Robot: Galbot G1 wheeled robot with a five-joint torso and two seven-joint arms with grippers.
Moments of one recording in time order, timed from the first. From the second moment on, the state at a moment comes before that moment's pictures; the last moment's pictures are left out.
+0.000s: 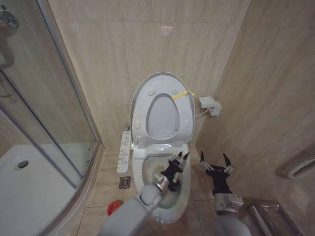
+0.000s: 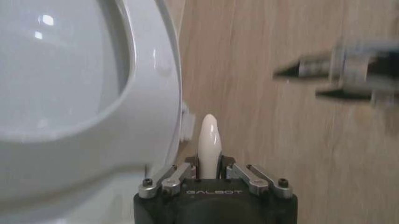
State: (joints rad) left arm 0.70 -1.44 0.43 -1.17 -0.45 -0.51 0.10; right arm -1.53 1.48 0.56 2.08 0.08 0.11 0.24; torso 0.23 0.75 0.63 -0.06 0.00
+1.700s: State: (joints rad) left arm 0.75 -1.38 0.37 -1.12 -0.44 -0.52 0.07; right arm -1.53 1.48 0.56 2.08 0.08 0.11 0.24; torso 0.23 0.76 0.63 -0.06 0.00
